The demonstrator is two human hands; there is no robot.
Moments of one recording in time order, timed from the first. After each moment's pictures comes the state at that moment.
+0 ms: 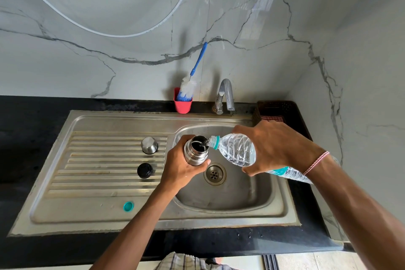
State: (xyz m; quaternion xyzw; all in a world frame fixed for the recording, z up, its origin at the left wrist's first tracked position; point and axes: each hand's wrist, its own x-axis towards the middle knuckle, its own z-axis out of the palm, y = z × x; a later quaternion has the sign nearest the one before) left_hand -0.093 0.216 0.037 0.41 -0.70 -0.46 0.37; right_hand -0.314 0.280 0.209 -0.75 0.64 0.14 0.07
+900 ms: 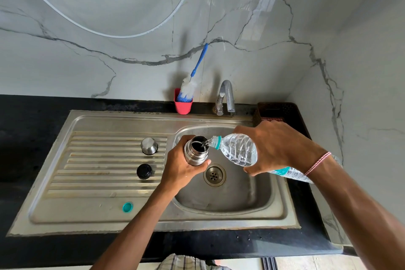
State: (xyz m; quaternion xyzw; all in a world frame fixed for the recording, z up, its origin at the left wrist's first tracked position) left_hand -0.095 0.212 0.035 0.41 -0.70 -0.45 0.37; right_hand -0.317 0.276 0.211 -0.75 0.64 0.15 0.07
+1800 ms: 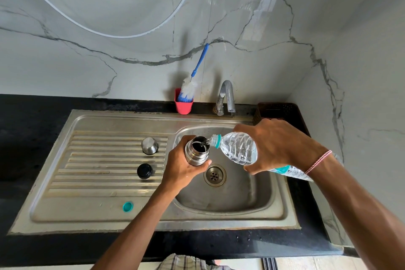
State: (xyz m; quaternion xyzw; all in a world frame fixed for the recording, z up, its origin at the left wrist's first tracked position) left_hand -0.097 0.213 0.033 0.42 -0.69 -0.46 0.37; right_hand -0.319 0.273 0.213 -0.76 0.63 0.15 0.07
